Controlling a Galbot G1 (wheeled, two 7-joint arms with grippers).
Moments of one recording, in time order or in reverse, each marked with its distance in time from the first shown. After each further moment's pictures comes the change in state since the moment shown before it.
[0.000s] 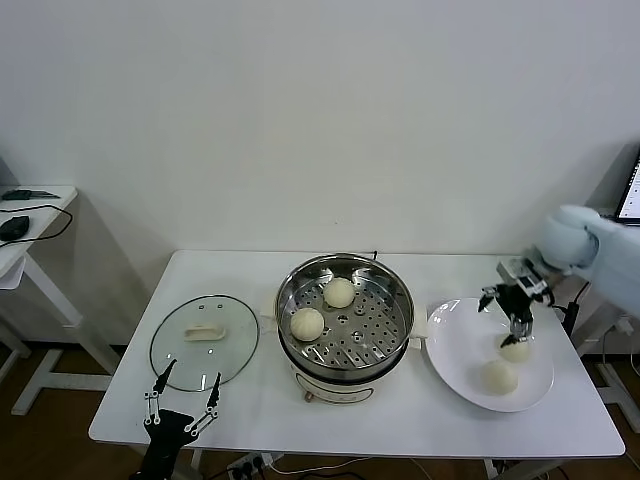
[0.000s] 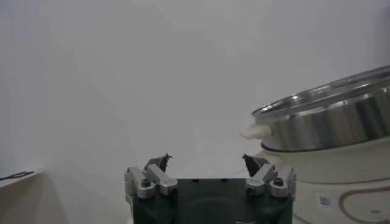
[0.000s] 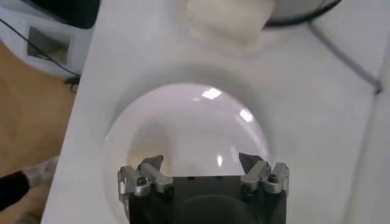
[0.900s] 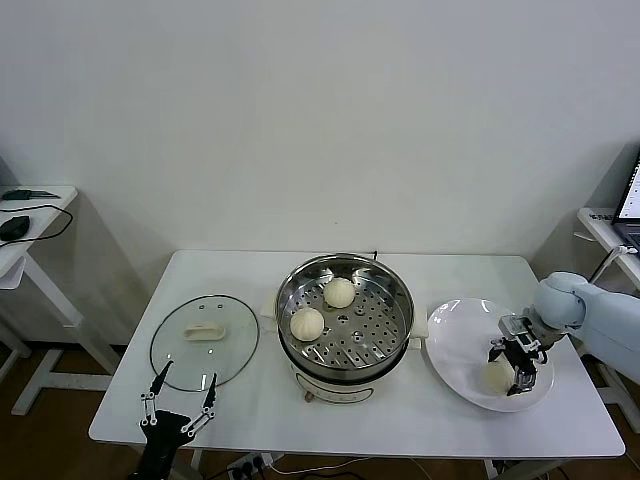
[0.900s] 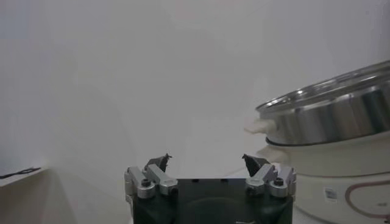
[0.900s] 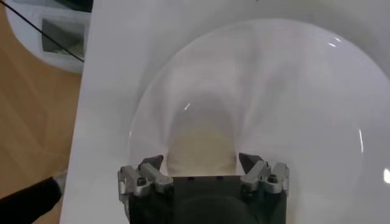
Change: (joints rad) left arm 0.000 -0.003 -0.011 0.008 0.000 -0.001 -0.001; right arm -0.322 0.001 0.174 -0.078 -0.104 0.001 0.077
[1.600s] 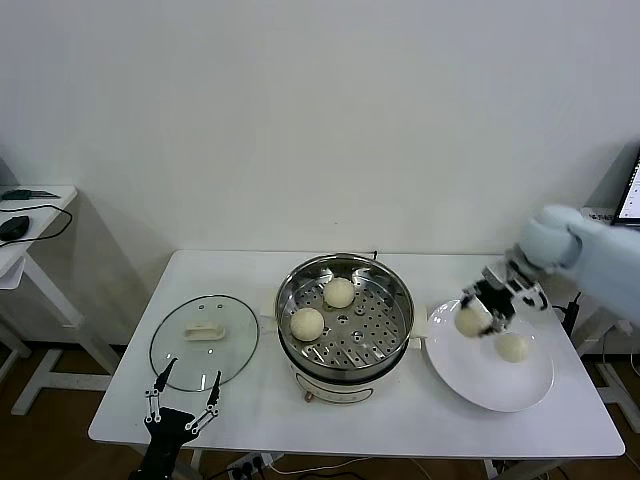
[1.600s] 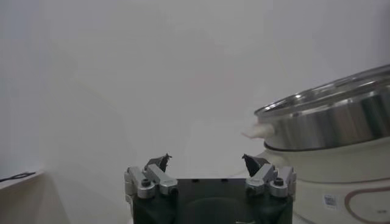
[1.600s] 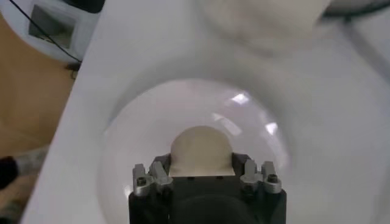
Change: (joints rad) left arm -0.009 0.005 0.018 -0.001 0.000 0.000 0.000; right arm 0.431 0.068 -0.159 0.183 0.066 0.137 -0.085
